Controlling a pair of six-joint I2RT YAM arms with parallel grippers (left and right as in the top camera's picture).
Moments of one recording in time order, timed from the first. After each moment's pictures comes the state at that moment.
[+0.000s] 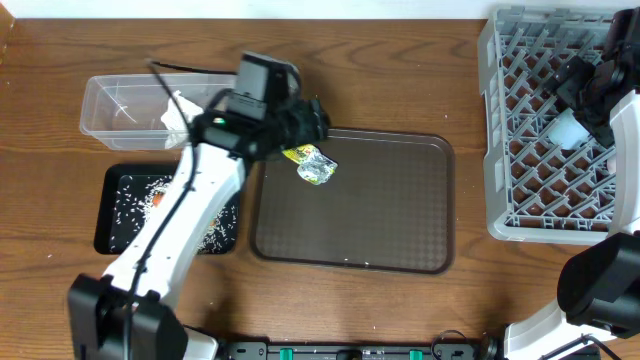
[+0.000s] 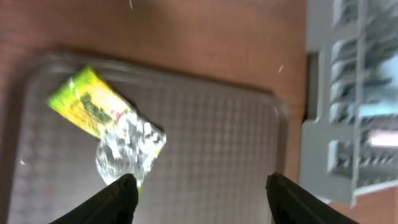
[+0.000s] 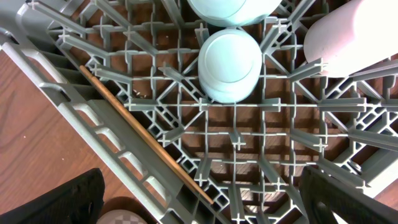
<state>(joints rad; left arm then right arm) -0.37 1.61 1.36 -0.72 0.28 -0.60 -0.25 1.81 1.75 -1.06 0.15 0.60</state>
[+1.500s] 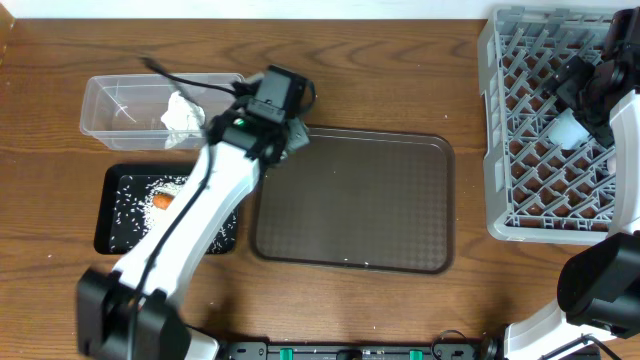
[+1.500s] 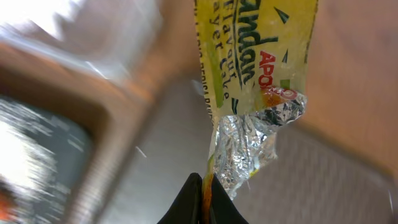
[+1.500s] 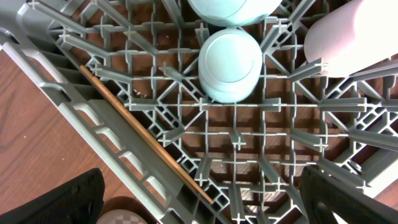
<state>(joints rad) -0.41 1.60 1.36 -0.80 -0.25 -0.79 -0.25 1.81 1.75 -1.06 0.15 0.60</state>
